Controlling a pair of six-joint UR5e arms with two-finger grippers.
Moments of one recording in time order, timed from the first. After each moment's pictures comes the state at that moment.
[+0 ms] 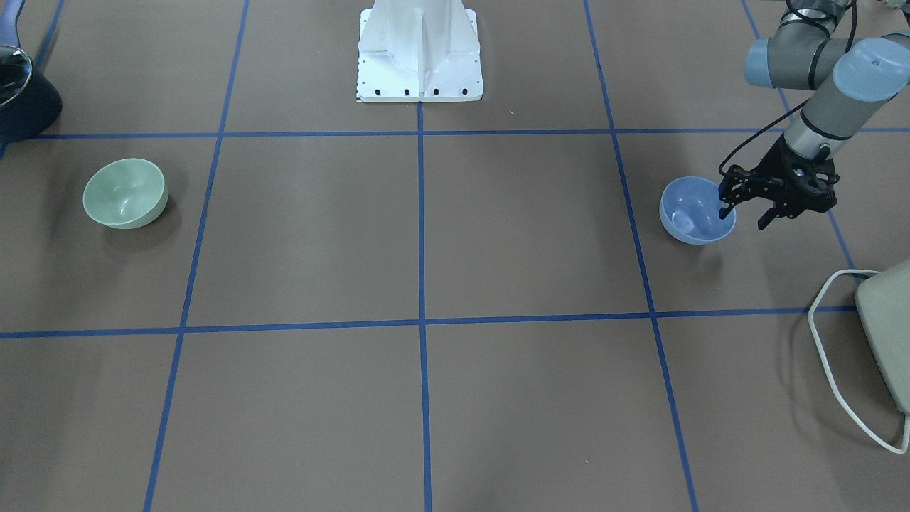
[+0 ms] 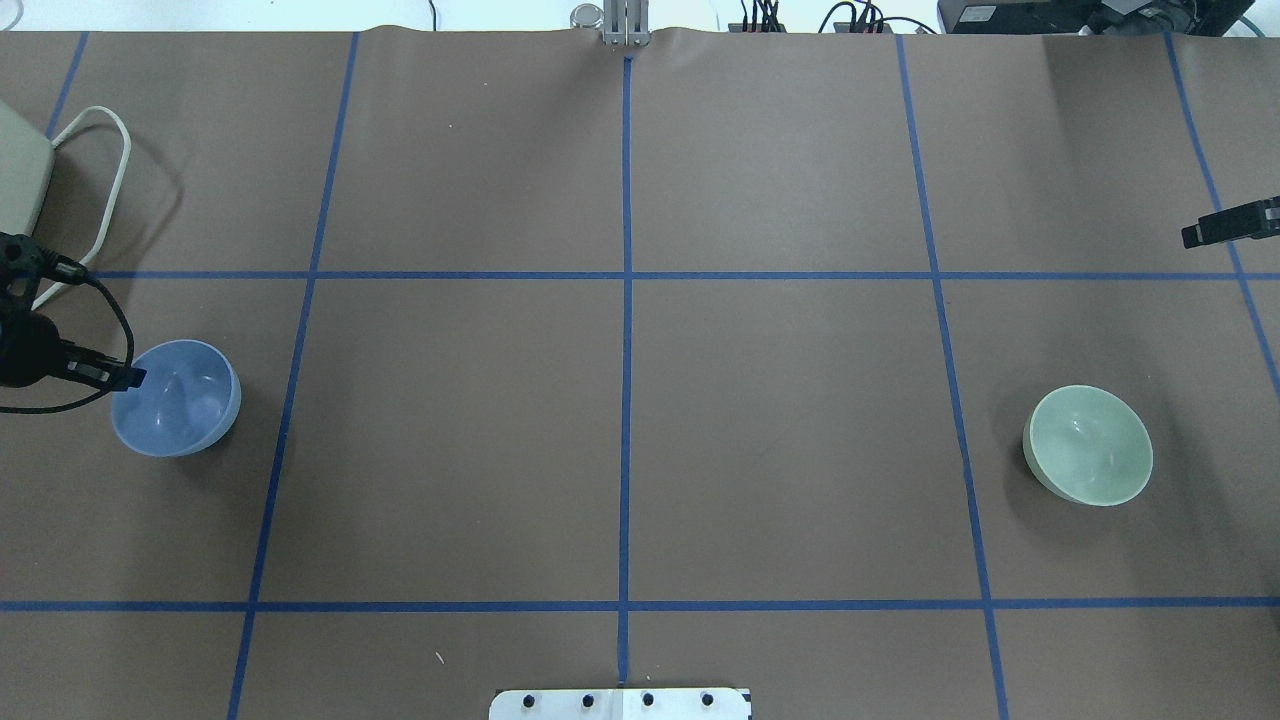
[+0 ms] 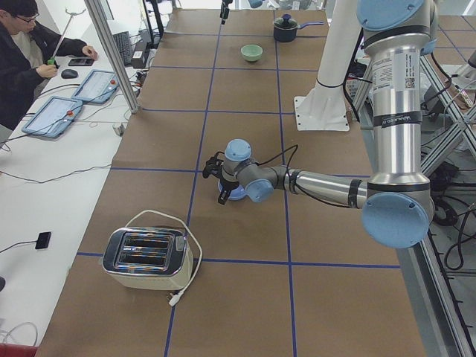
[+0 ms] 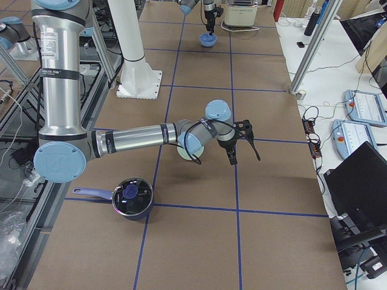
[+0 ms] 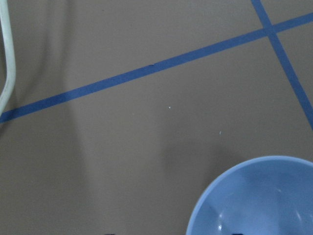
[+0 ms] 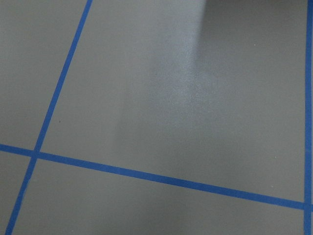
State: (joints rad) left arm -0.89 -1.47 -1.73 -2.27 -2.05 -0.59; right arm 1.25 -1.60 1.74 -1.03 2.20 0.50
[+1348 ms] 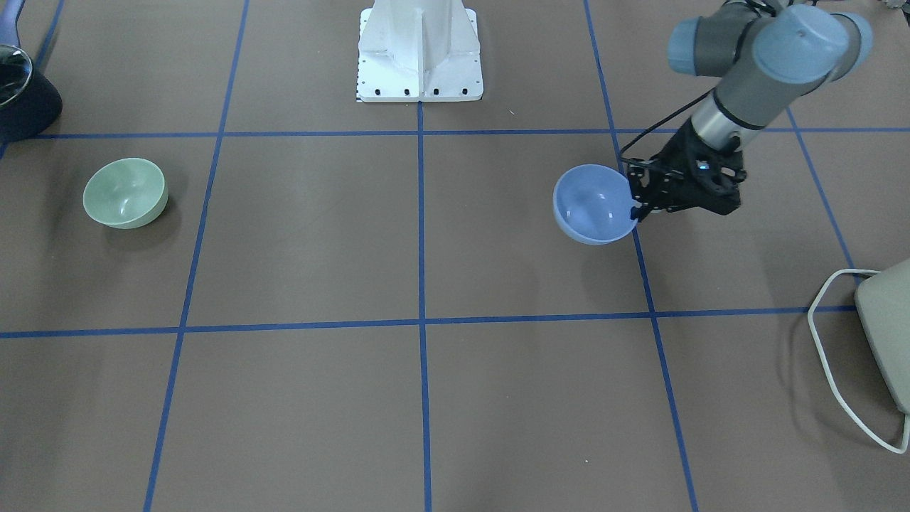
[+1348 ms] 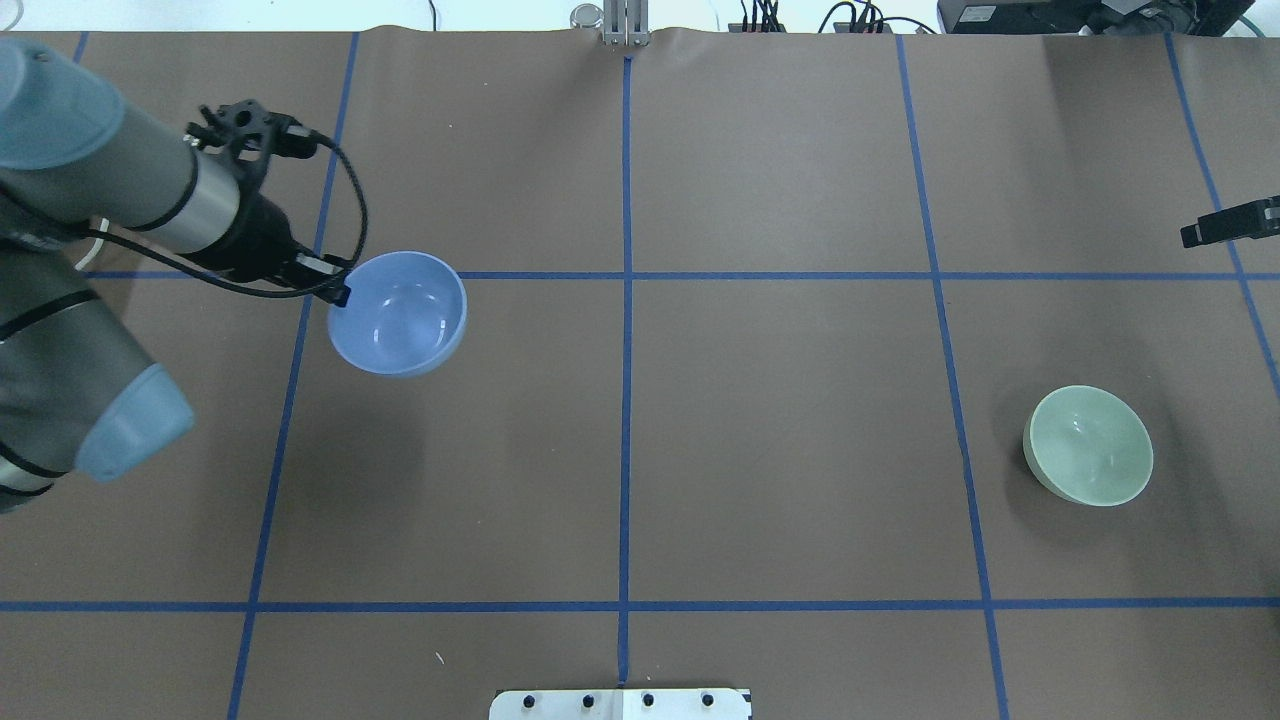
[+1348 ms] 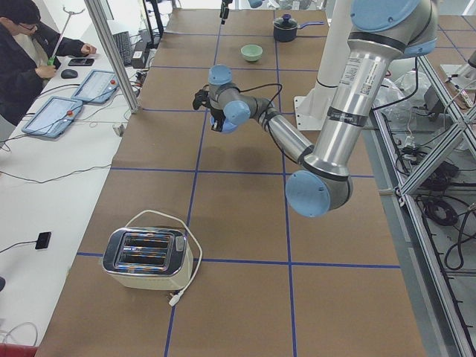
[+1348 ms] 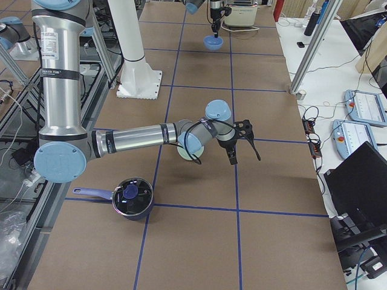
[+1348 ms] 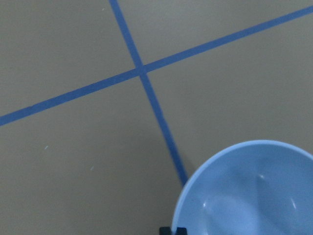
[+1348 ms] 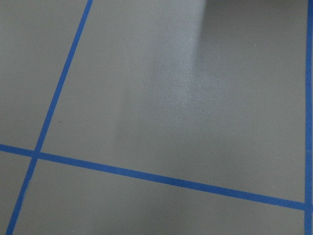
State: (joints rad) left arm -0.81 -1.99 -1.86 -1.71 -2.12 -0.79; right arm 1.25 -1.60 1.74 -1.03 2.20 0.50
